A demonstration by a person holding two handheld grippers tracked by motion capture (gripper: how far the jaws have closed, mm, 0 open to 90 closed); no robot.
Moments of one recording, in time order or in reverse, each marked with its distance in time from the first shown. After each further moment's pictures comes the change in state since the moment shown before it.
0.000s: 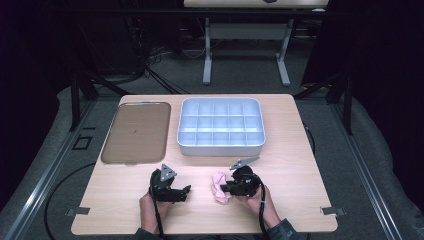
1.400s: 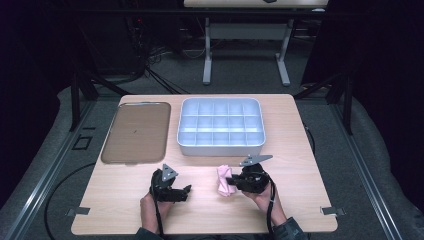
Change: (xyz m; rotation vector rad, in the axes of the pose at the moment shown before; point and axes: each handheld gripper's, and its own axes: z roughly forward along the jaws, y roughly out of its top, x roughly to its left) left arm -0.001 0.001 0.001 0.002 0.011 0.001; right arm -0.008 -0.001 -0.028 -0.157 -0.011 -0.022
